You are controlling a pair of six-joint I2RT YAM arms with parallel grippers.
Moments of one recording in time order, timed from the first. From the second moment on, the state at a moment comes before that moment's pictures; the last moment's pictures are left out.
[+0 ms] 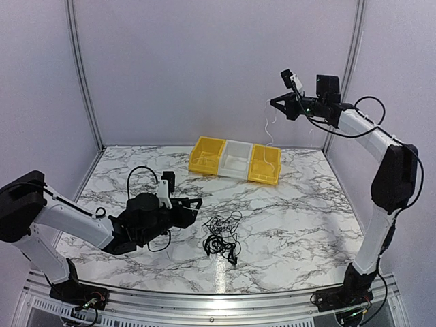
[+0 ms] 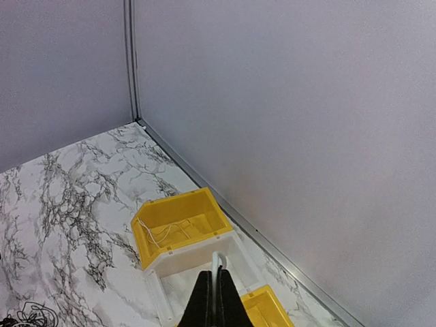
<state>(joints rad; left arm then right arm) -1.04 1.58 0.57 0.79 -0.36 -0.57 0.19 1.86 1.83 -0.24 -0.71 -0.26</state>
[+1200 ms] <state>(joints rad) -1.04 1.65 0.58 0.78 -0.36 -0.60 0.18 2.03 1.75 -0.19 -0.62 -0.17</state>
